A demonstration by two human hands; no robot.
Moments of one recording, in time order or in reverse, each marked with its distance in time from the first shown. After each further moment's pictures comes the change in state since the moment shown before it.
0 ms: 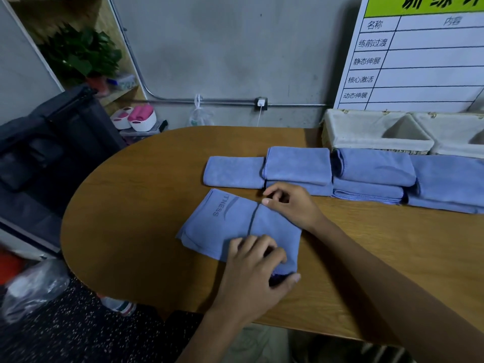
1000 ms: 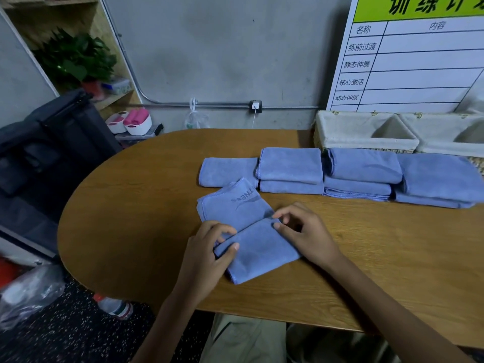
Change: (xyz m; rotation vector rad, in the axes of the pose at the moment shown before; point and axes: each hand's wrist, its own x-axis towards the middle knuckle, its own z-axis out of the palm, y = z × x) left_hand -0.010 -0.065 -0.021 -0.405 0.067 -0.281; right_hand -0.081 -0.018 -0.011 0.012 0.086 -0.046
